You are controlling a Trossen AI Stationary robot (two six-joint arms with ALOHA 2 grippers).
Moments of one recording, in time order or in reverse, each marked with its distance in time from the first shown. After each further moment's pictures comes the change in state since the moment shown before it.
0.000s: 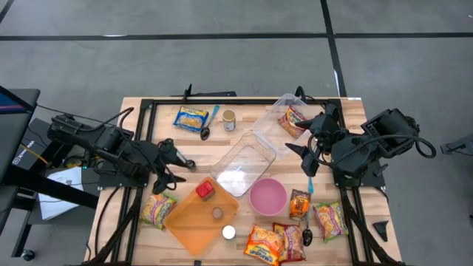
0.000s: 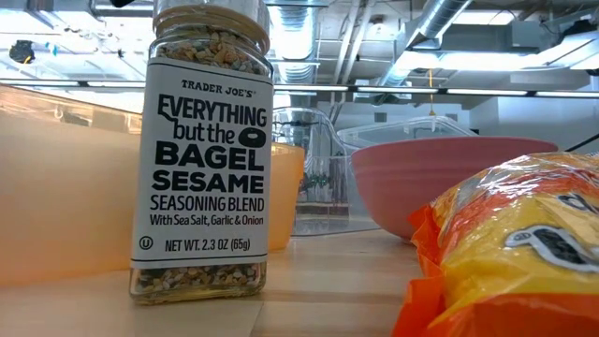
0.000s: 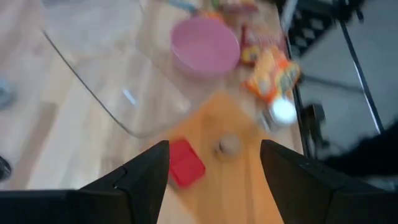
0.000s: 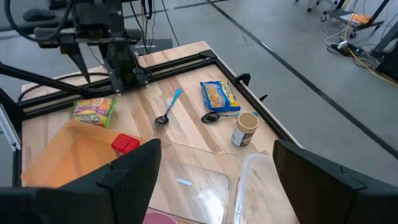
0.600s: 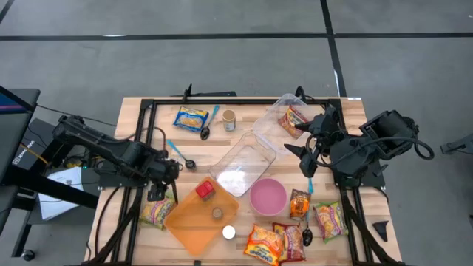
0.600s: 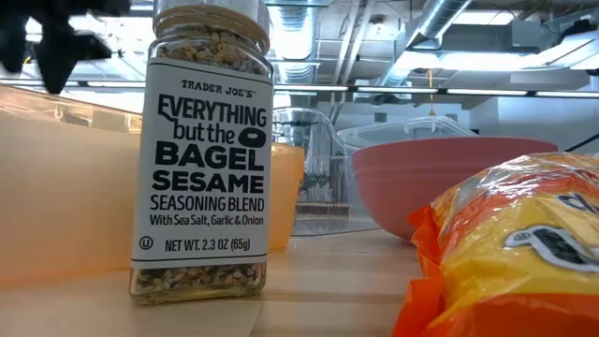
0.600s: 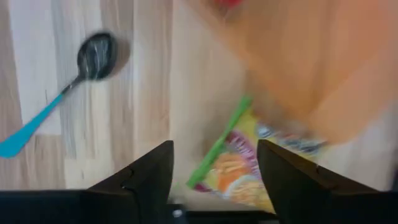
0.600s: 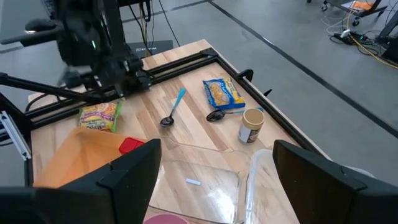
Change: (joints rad) left arm -0.025 0.164 -0.138 -0.361 0.114 0.008; right arm 0.002 0.007 0.000 0.000 -0.001 0.070
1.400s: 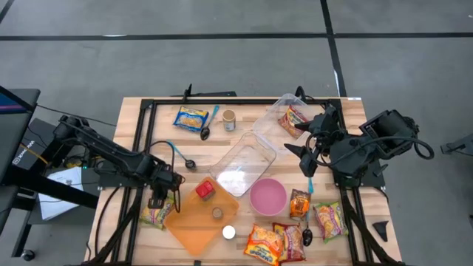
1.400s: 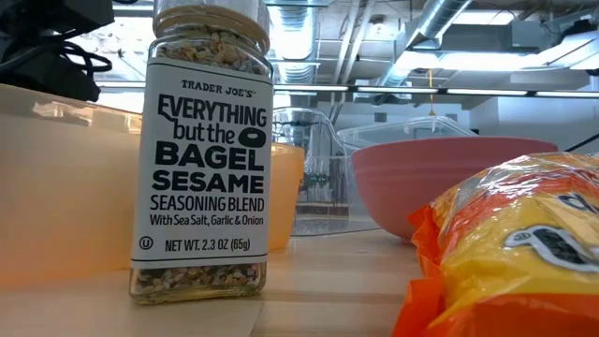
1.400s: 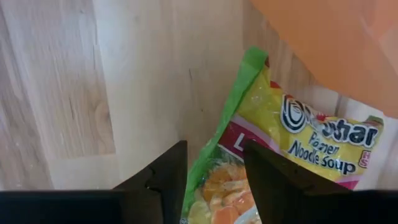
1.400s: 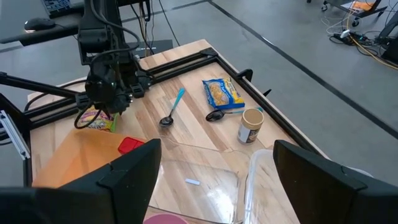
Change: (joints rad) left arm 0.000 0.012 -0.391 0.374 0.191 0.049; right arm 0.000 0.000 0.000 0.000 -0.003 -0.008
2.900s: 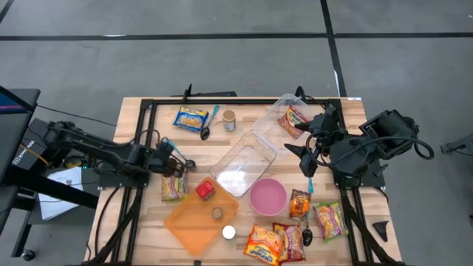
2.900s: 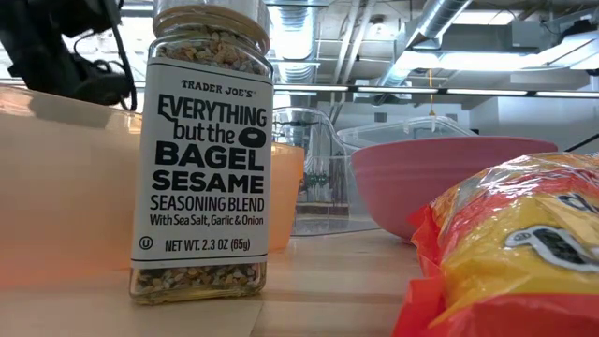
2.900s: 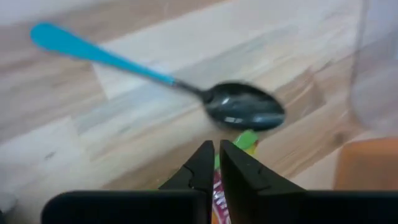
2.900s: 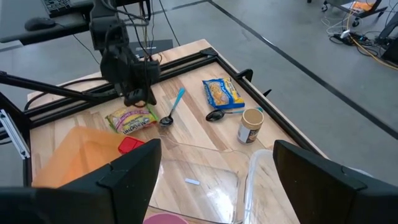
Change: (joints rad) left arm 0.169 -0.251 -0.095 0.068 -0.605 -0.914; right arm 0.000 0.000 0.000 0.000 -0.001 -0.004
